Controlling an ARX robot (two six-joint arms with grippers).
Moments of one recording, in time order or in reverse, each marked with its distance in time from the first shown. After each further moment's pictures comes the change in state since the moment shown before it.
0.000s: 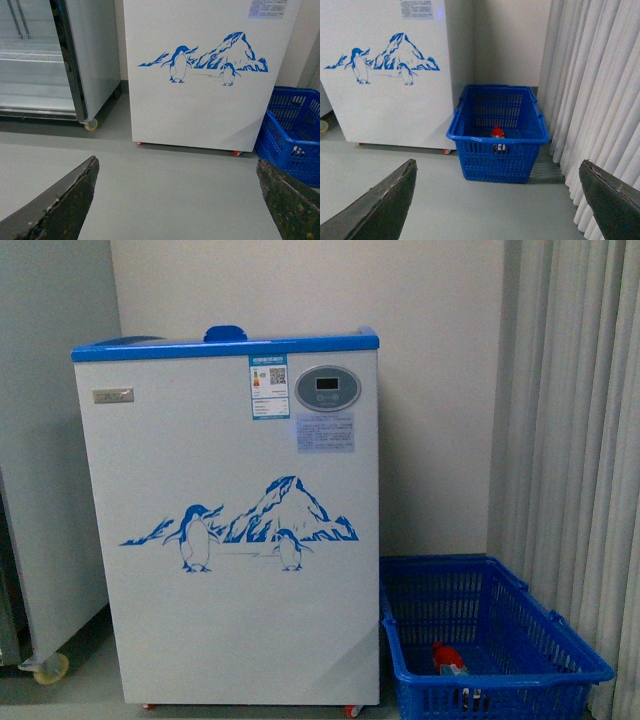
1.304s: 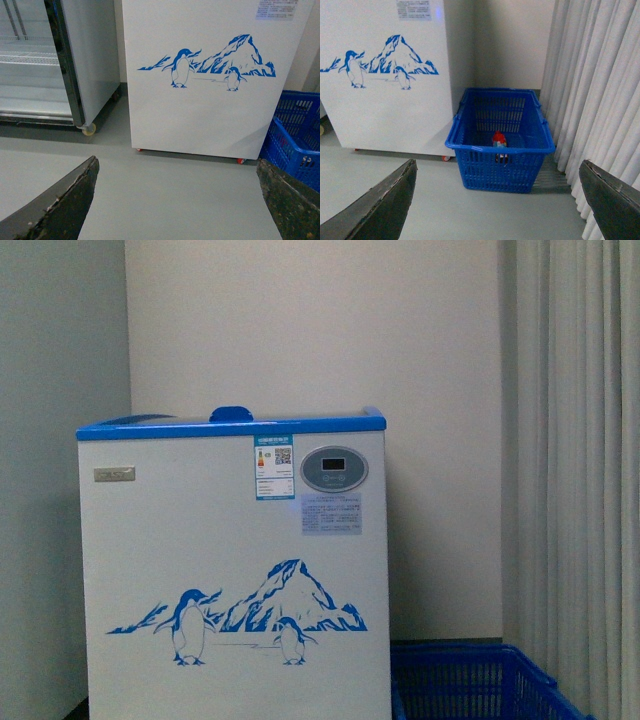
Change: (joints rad) left arm 0.000 0.000 0.000 0.000 0.000 0.000; right arm 0.000 0.000 0.000 0.000 0.000 0.000
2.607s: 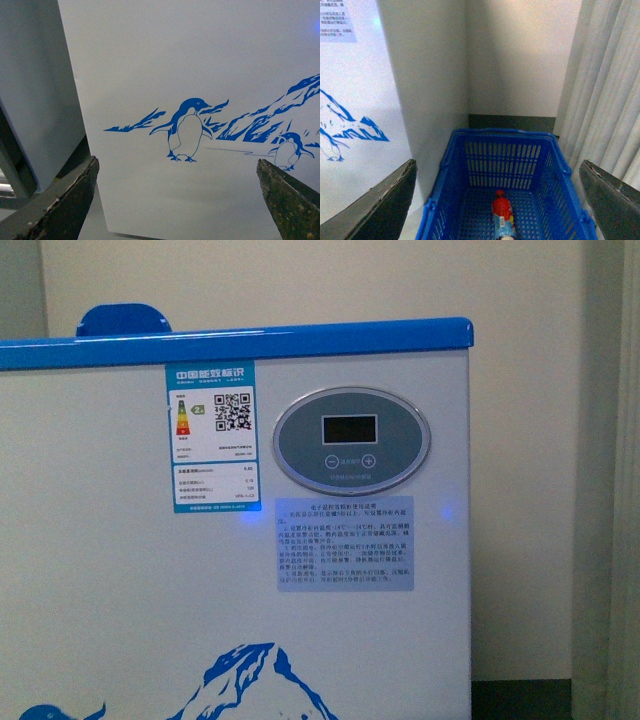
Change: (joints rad) left arm 0.000 0.000 0.000 0.000 0.000 0.000; right arm 0.000 0.000 0.000 0.000 0.000 0.000
